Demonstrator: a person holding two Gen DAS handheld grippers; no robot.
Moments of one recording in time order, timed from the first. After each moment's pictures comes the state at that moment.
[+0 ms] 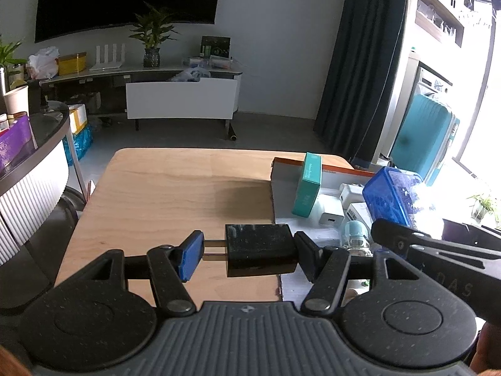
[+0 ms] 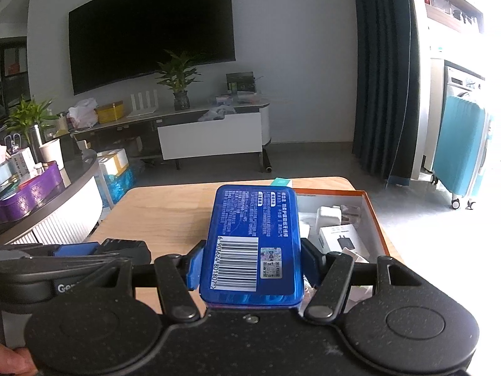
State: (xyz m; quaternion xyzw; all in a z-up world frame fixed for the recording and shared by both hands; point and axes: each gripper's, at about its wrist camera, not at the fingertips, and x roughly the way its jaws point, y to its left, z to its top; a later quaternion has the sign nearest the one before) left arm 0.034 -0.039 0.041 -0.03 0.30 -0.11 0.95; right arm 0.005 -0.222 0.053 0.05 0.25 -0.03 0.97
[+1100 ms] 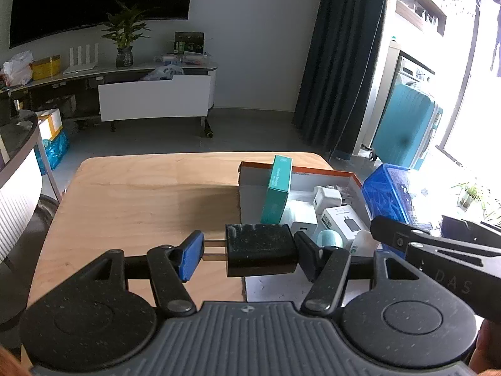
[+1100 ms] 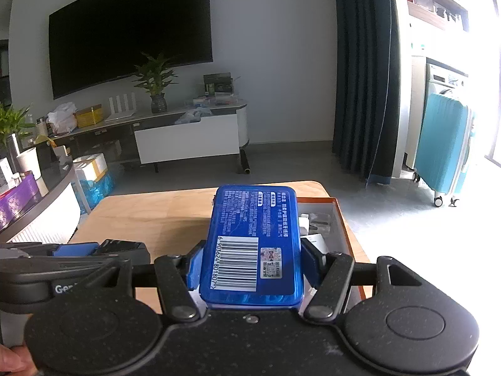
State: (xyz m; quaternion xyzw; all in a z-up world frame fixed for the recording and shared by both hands) left arm 0.055 -0.070 0.048 -0.01 0.31 -0.15 0.94; right arm 0.018 -0.252 0.058 0.05 0.26 -0.07 0.96
